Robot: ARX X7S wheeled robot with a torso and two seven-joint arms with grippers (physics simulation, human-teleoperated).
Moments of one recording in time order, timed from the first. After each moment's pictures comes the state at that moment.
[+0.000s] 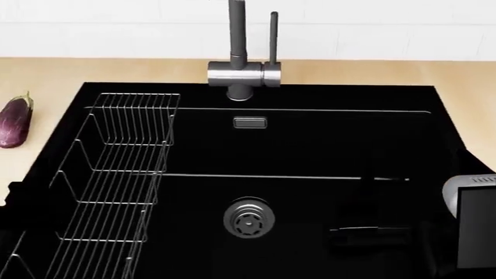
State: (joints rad) left arm -0.41 -0.47 -0.07 0.61 -0.75 -0.96 -0.37; right arm 0.36 0.66 0.10 -0.77 0.93 0.90 0.50
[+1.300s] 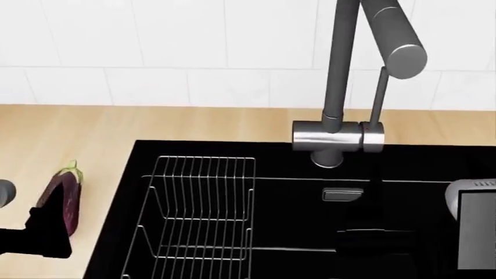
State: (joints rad) left arm -0.39 -0.51 -0.01 0.58 -0.79 -1.01 -0.41; right arm 0.34 0.67 0.08 -0.76 0.89 0.88 0.52
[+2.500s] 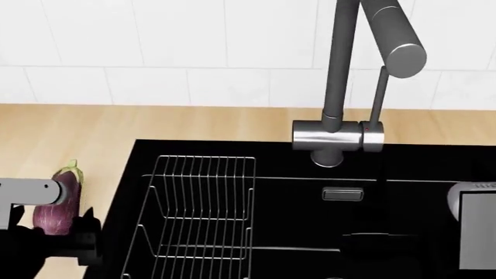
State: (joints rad) left arm -0.48 -0.41 0.14 0.27 -0.70 -1.01 -0.44; right arm 0.33 0.69 0.08 -0.74 0.91 0.89 0.54
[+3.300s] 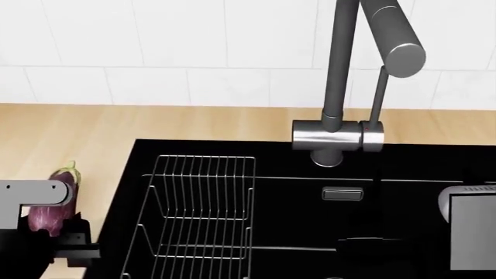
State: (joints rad) left arm -0.50 -0.39 0.16 0.19 -0.67 -0.99 -0.47; right arm 0.32 0.68 0.05 -0.72 0.90 0.88 0.54
